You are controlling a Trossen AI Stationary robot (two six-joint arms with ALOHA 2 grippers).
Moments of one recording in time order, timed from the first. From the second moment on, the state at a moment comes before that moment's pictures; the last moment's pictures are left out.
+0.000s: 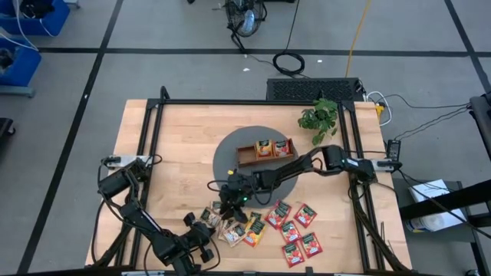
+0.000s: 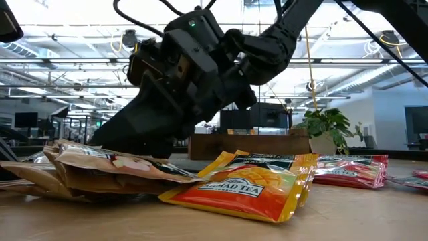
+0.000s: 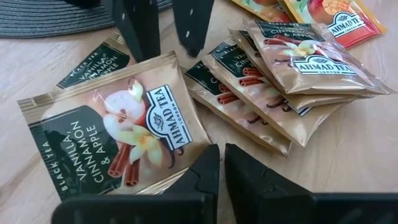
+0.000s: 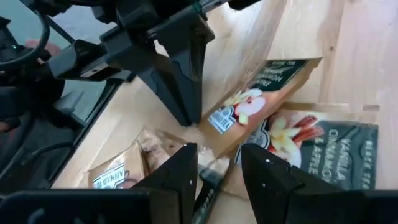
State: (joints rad) left arm -0.93 2.09 1.14 -0.57 -0.76 -1.48; right arm 0.13 2.33 1.42 0.39 -0.54 0.26
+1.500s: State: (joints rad) left arm -0.90 2.09 1.15 -0.55 -0.82 -1.35; right arm 0.15 2.34 1.42 0.45 -0.47 0.12
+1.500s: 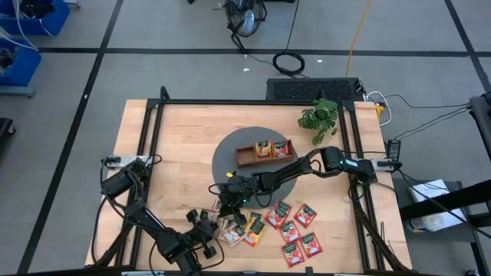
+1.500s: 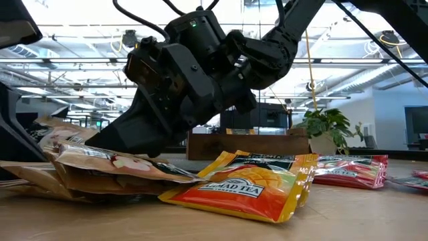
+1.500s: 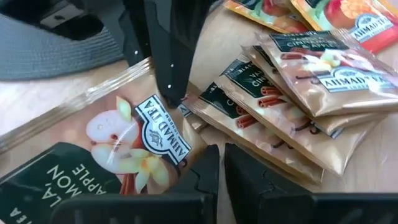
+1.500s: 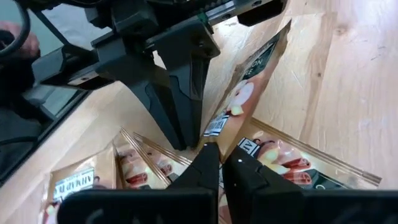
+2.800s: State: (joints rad) left arm -0.78 1.79 1.18 -0.52 -1.13 -1.05; right arm 0.32 1.63 0.55 0.86 -0.05 -0.29
